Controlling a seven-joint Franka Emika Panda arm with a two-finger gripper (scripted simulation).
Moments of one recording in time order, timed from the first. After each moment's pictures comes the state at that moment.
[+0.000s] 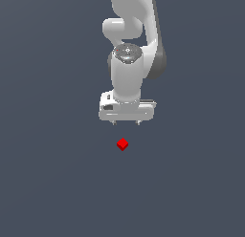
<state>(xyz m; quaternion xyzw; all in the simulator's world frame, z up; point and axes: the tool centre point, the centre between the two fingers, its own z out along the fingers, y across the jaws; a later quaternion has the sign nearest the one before) 0.010 0.014 0.183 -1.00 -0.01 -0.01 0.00</state>
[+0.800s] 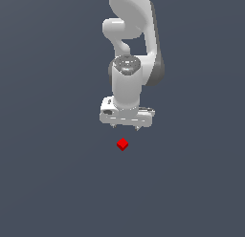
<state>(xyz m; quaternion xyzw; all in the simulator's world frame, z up) 0.014 0.013 0.157 -1.00 0.06 -0.01 0.00</state>
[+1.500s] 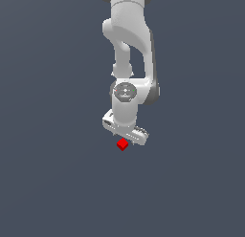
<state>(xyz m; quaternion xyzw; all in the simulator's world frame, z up) 0.024 0.008 0.078 -0.97 0.24 0.00 0.00</state>
